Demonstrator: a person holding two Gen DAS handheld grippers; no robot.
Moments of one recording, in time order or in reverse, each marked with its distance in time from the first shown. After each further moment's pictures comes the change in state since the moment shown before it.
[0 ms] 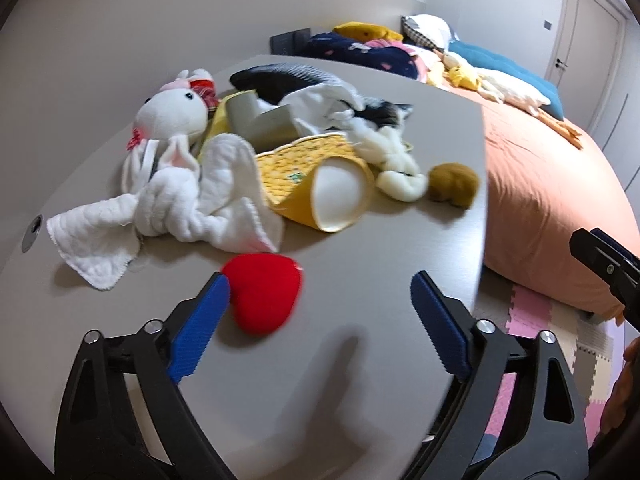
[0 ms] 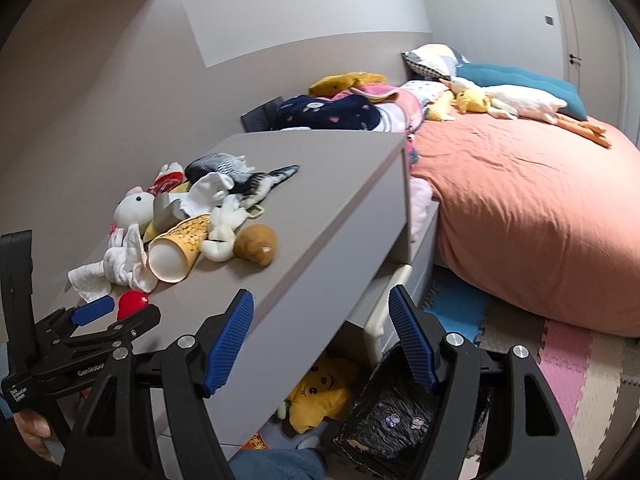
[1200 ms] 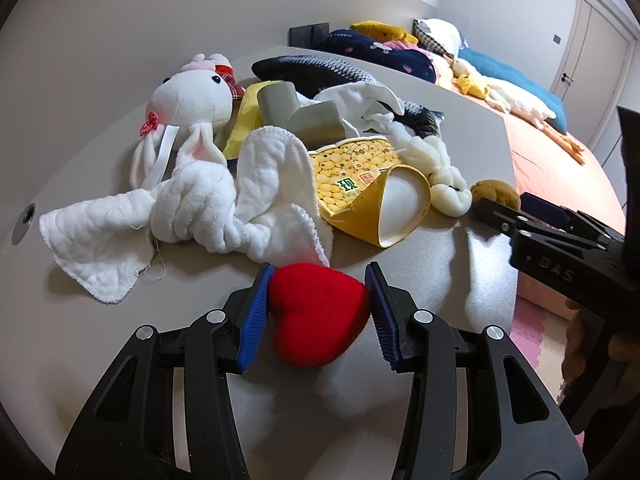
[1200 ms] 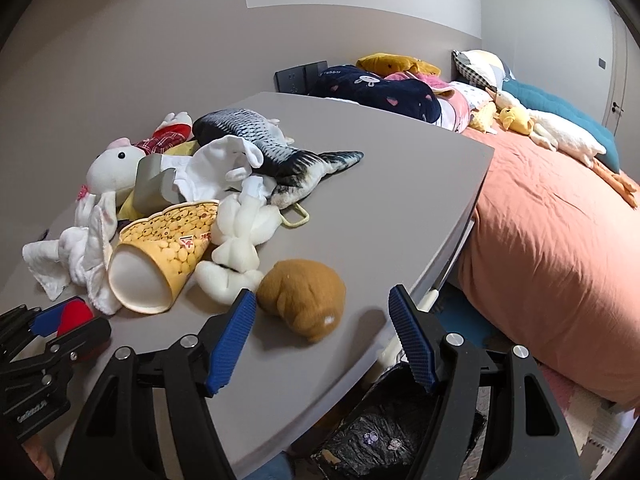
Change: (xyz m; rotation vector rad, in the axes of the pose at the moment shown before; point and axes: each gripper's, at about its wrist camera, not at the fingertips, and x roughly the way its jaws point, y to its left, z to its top) left arm 0.014 0.037 0.004 -0.051 0.001 -0.035; right arm 0.107 0.061 0.034 -0.203 0.093 -0.018
